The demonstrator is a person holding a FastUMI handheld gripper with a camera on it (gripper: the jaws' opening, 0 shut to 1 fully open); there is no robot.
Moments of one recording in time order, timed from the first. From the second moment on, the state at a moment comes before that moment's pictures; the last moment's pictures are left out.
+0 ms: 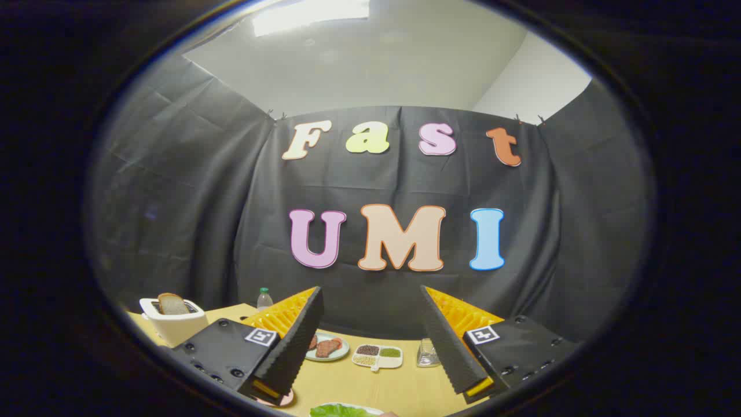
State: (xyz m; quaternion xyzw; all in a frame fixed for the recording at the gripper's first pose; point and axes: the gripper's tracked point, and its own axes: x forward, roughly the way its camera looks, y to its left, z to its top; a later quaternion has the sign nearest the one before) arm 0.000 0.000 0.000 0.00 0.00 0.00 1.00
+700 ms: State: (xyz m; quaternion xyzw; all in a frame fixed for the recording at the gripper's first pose) arm 0.005 -0.019 -0.011 0.00 0.01 0.01 1.00
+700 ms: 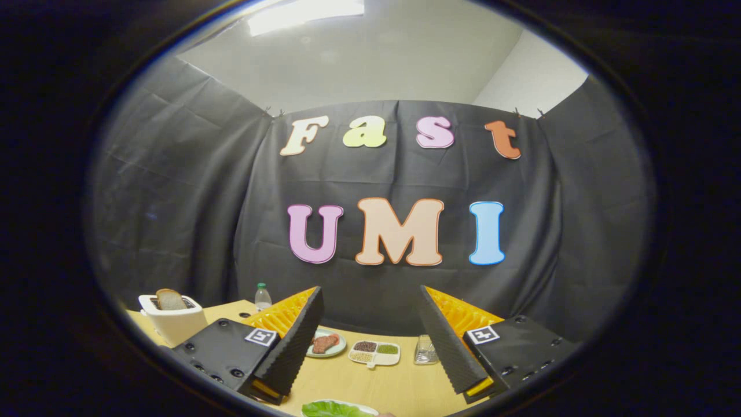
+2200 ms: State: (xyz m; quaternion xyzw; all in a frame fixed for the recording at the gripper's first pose) arm 0.001 0.030 -0.197 -0.12 0.25 0.27 0.92
